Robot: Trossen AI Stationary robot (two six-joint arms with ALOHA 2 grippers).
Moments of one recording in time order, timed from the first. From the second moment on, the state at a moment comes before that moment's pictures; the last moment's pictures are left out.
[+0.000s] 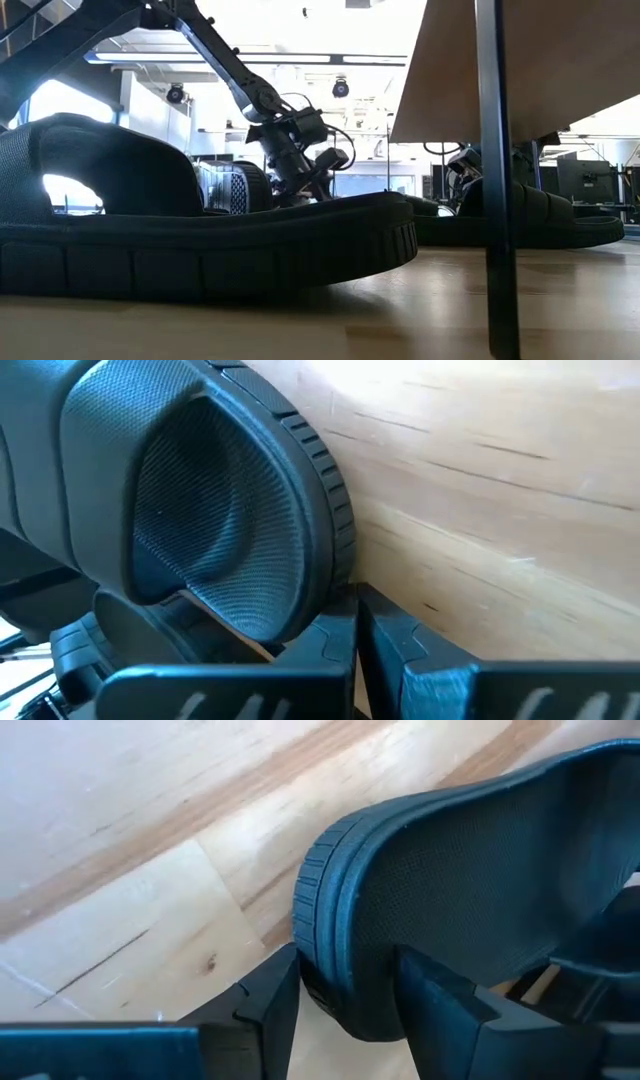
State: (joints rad) left arm 0.67 2.17 1.47 -0.40 0.42 -0.62; right arm -0.97 1.59 0.62 -0.40 -0.68 0.47
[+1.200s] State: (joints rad) left arm 0.67 2.01 1.47 -0.36 0.23 -0.61; right arm -0.98 1.38 0.63 -0.43 -0.45 0.50
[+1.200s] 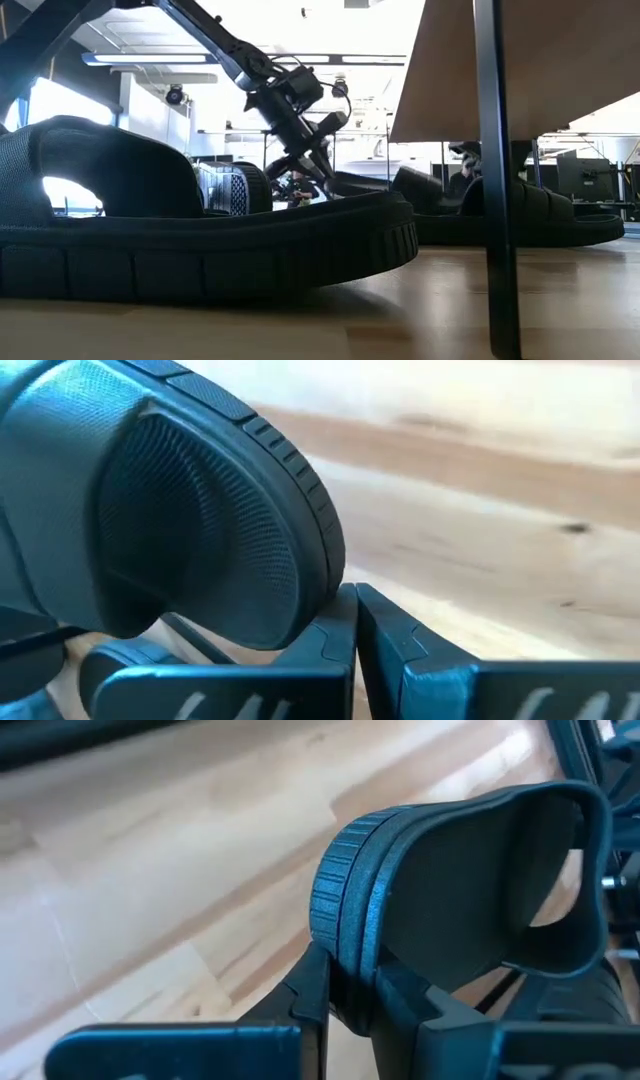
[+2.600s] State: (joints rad) left arm 0.67 1.35 1.47 -1.10 0.03 -0.46; right arm -0.98 0.59 0.63 -0.87 -0.23 0.51
